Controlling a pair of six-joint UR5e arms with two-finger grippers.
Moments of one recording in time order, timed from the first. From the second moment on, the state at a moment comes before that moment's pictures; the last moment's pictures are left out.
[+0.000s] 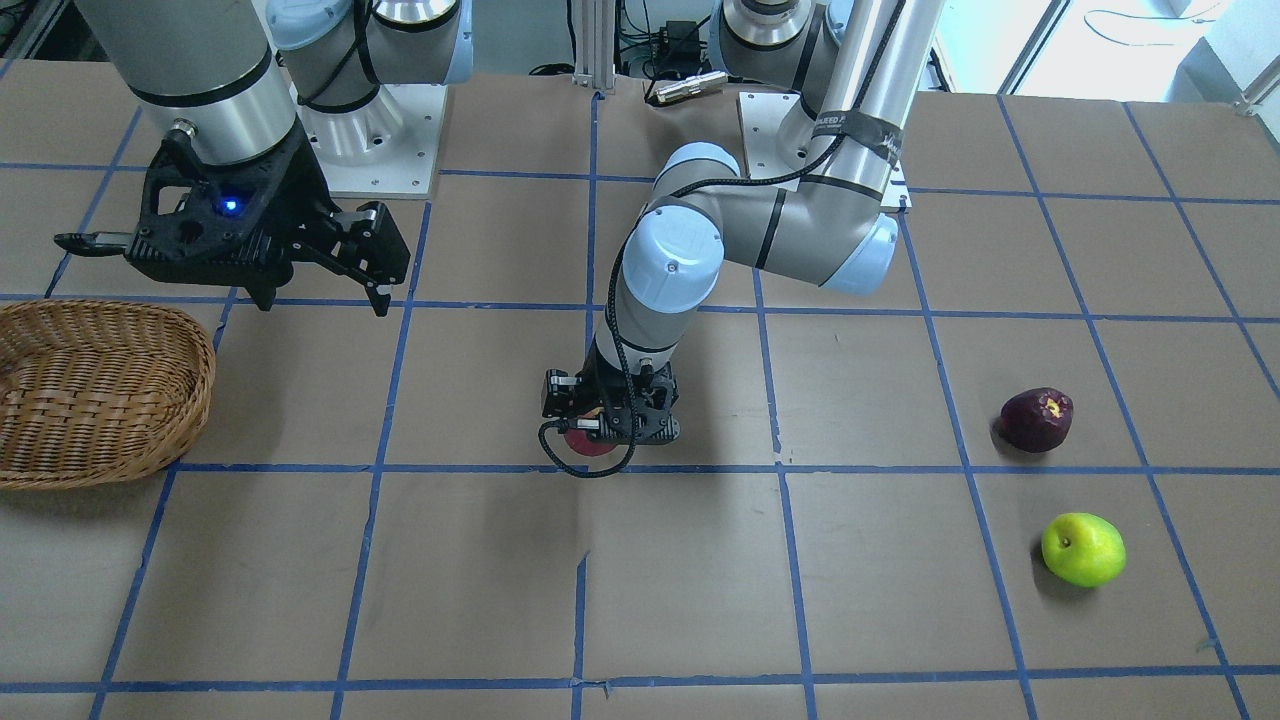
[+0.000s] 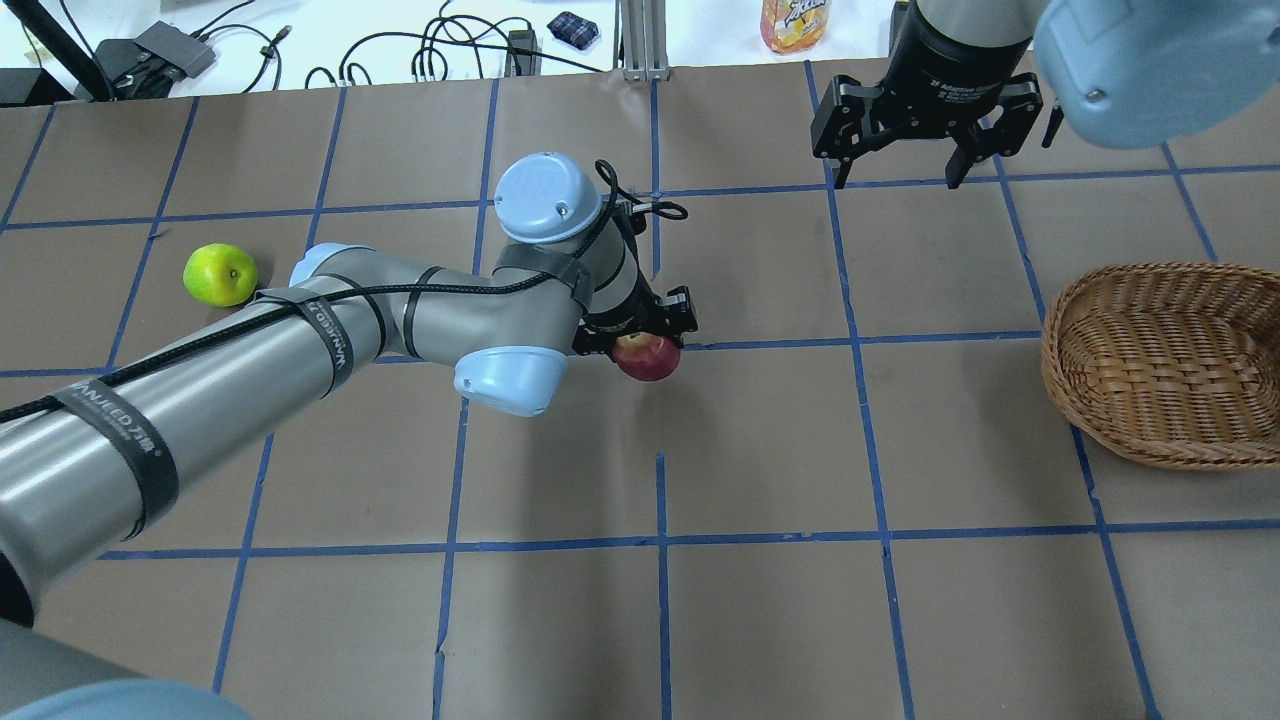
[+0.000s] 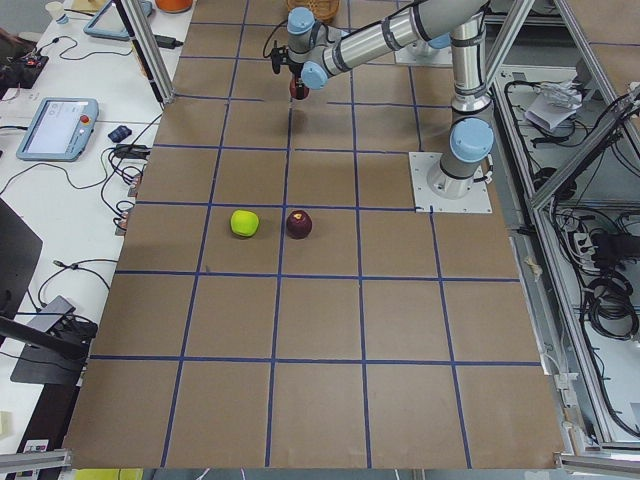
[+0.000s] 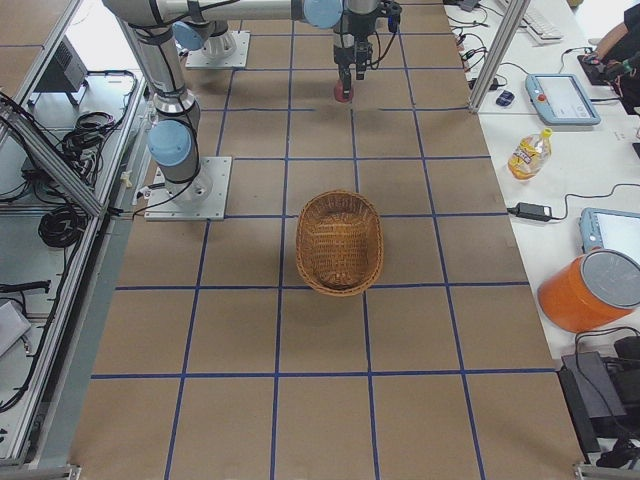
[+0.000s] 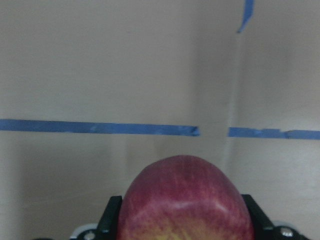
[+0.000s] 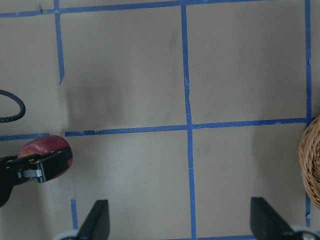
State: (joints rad) left arm -1.90 -2.02 -1.81 -0.75 1.39 -0.42; right arm 1.63 -1.48 1.49 -1.65 -1.56 0.11
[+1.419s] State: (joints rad) left arm -1.42 -1.81 -1.80 -1.04 1.64 0.25; right arm 1.86 -1.27 1.63 -2.07 -1.56 0.40
